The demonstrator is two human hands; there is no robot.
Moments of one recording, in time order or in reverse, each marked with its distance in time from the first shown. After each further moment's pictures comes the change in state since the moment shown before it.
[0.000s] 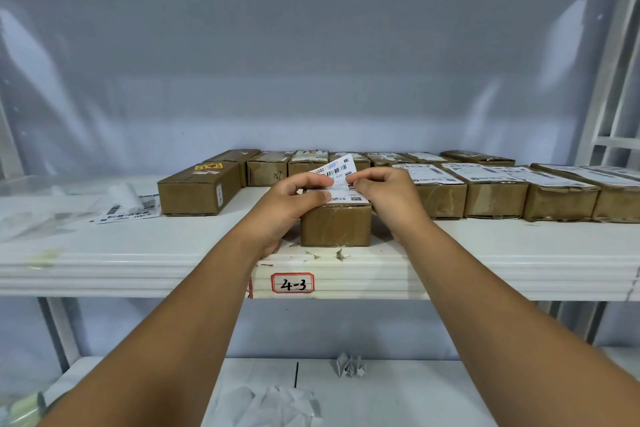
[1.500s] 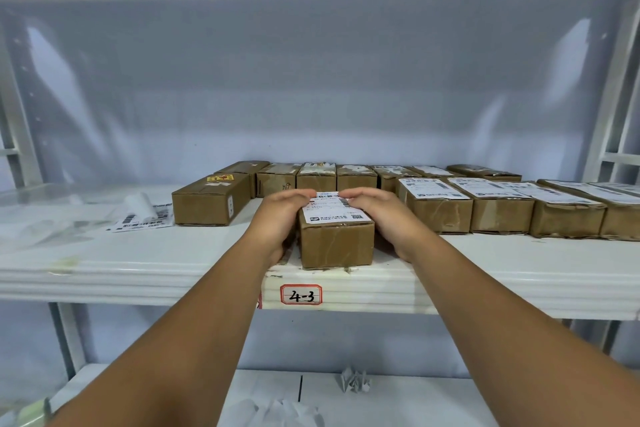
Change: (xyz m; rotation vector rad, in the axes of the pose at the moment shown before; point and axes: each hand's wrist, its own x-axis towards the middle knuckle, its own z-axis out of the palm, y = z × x) left_hand 0.010 -0.004 -0.008 -0.135 0.293 -0.083; right_hand -0.002 -0.003 0.003 0.120 -0.308 0.092
